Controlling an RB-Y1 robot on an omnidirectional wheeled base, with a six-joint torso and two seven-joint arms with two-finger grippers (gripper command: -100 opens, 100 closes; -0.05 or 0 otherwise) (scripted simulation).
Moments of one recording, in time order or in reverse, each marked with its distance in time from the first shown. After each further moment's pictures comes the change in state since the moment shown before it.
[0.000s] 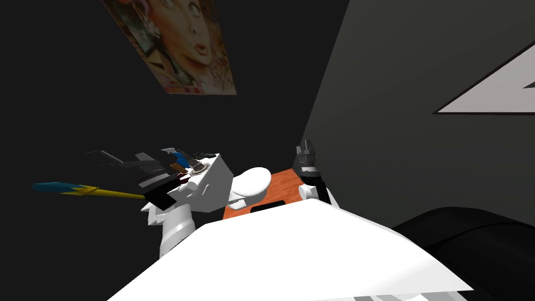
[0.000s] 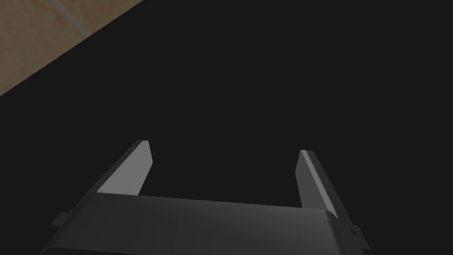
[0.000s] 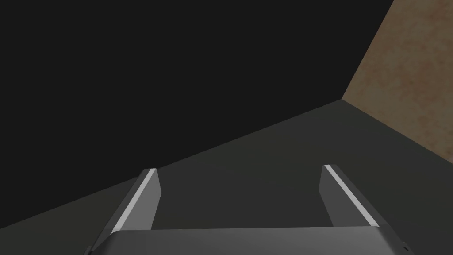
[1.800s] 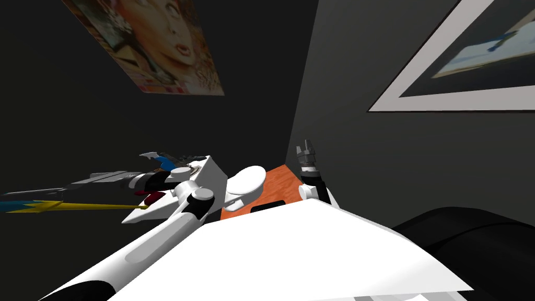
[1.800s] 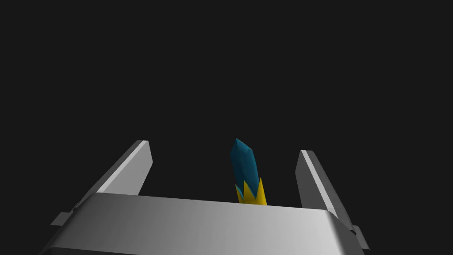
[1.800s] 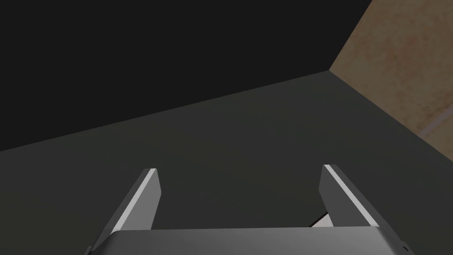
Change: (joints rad) left arm -0.510 0.071 0.422 0.491 0.377 -0.172 -0.102; right arm 0.000 0.000 0.000 0.000 0.000 0.000 0.000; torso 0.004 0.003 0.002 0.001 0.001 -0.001
